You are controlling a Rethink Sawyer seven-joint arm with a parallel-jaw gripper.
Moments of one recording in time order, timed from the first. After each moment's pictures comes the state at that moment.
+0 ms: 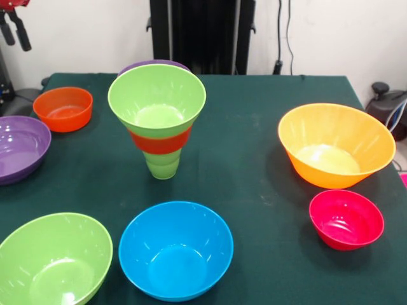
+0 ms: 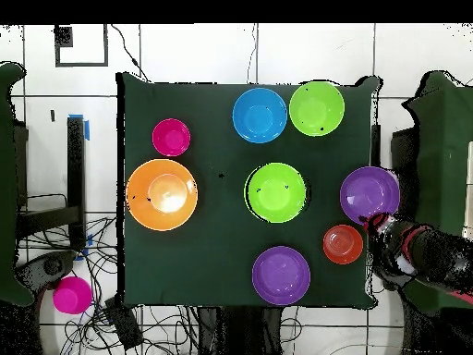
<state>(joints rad) -1.25 -0.85 0.60 1.83 -0.39 0.73 1.99</state>
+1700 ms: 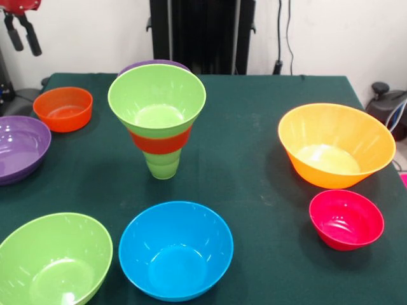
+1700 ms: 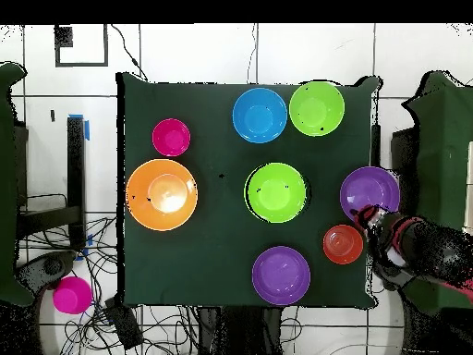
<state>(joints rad) -1.23 -0.84 0.63 1.83 -0.39 0.73 1.99</state>
